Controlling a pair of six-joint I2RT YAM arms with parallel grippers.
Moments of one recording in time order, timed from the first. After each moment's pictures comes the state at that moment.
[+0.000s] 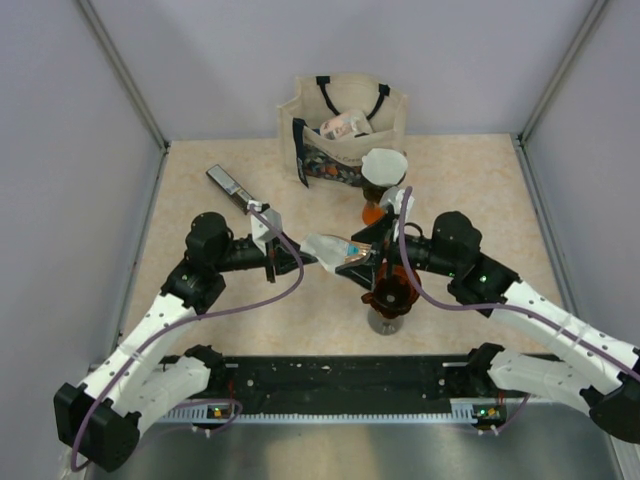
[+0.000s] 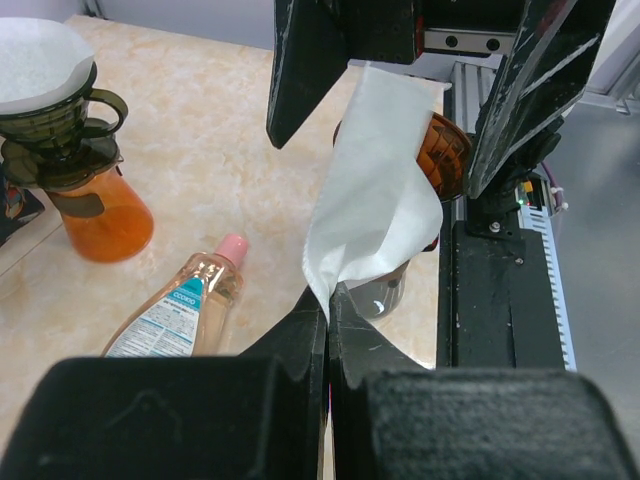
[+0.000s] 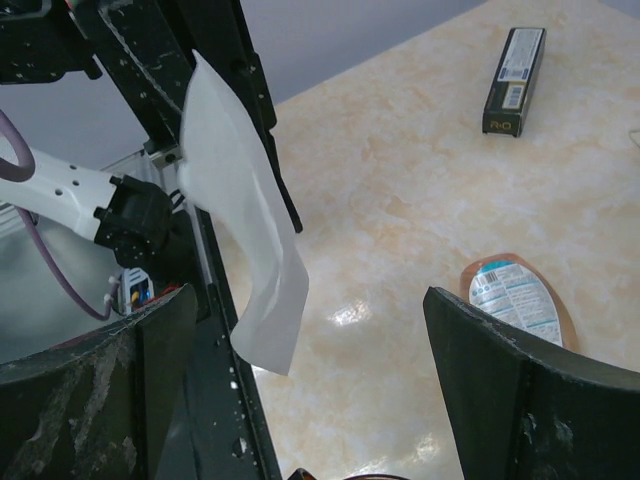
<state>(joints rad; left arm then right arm) -0.45 0.88 0.73 0.04 0.95 0.02 0.80 0.96 0.84 0.01 -0.43 0.21</state>
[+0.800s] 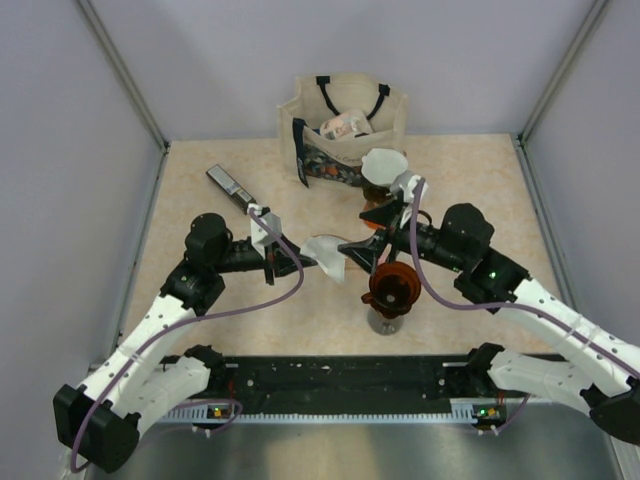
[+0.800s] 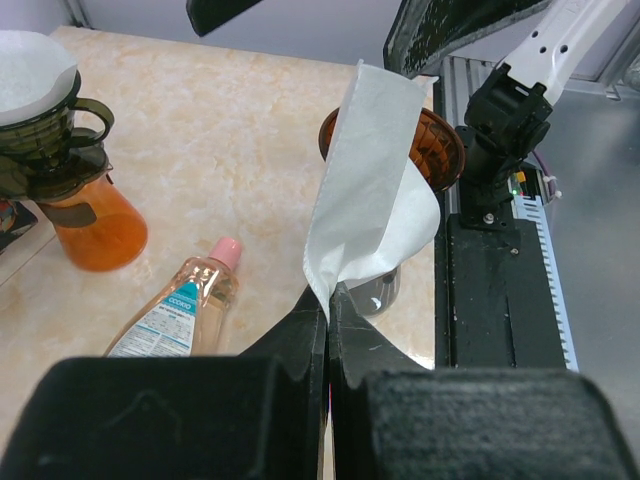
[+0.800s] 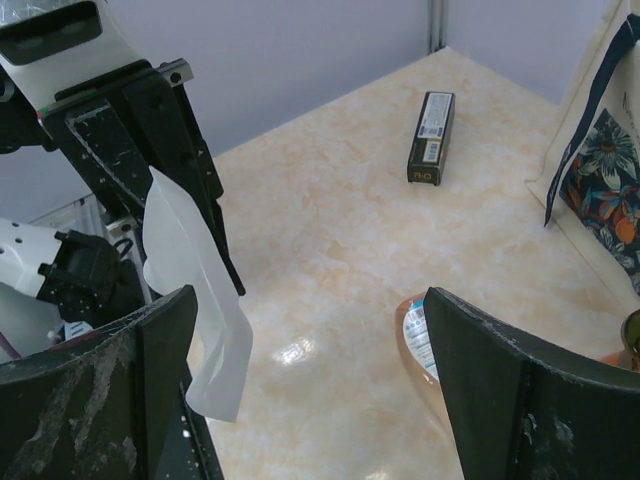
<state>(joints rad) -0.45 0.87 0.73 0.03 0.98 0.05 0.80 0.94 0.92 -0.01 -0.29 0.15</state>
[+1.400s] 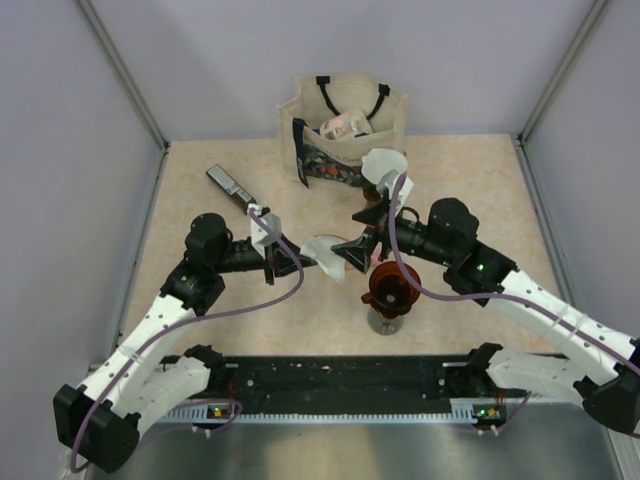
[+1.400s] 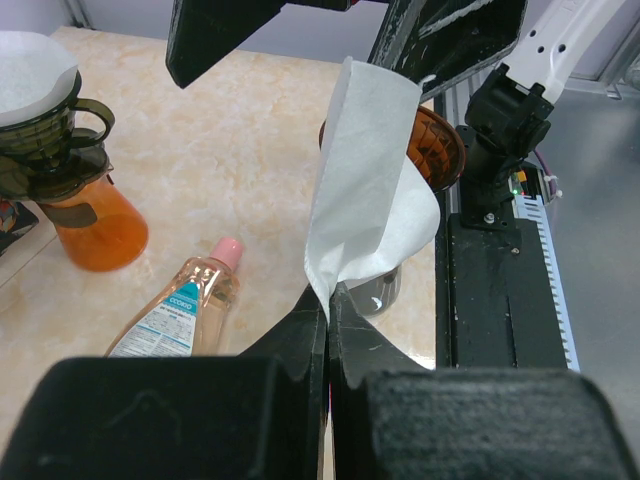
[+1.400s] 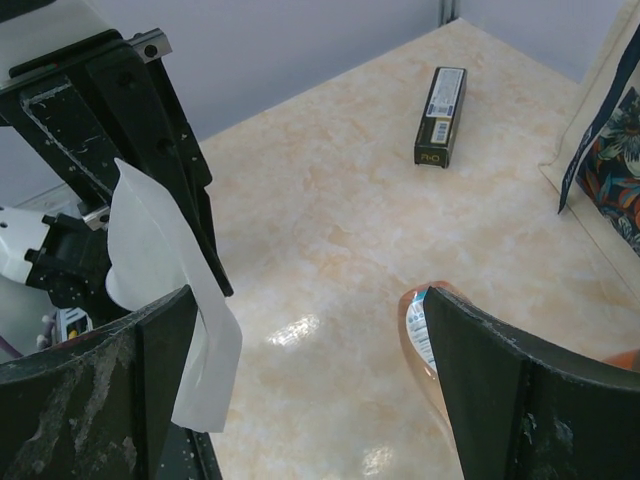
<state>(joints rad) -0.45 0.87 0.73 0.03 0.98 0.05 0.80 1.01 0.95 -0.02 -0.31 0.13</state>
